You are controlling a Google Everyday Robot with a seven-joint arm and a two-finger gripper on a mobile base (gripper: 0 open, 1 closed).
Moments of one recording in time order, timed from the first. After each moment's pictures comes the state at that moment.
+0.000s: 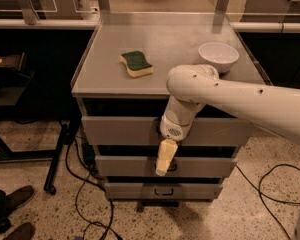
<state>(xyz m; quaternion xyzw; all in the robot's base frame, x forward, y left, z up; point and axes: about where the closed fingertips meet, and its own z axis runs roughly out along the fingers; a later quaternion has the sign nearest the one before) 0.532 -0.052 0.657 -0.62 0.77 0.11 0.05</state>
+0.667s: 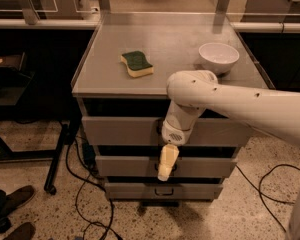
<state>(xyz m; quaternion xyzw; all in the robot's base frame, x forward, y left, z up) 0.521 -0.059 0.639 -0.62 0.78 0.12 0.02</state>
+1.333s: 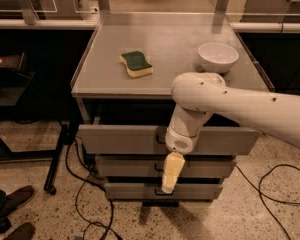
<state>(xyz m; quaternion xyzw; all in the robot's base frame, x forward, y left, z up) 0.476 -0.062 0.658 -0.62 0.77 0.14 0.00</state>
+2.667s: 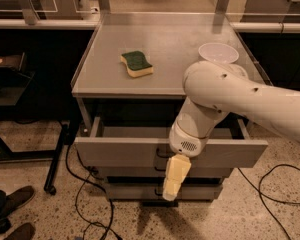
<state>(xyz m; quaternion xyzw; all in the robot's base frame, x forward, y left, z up) 0.435 -0.058 0.721 -0.63 0.76 0.15 0.04</state>
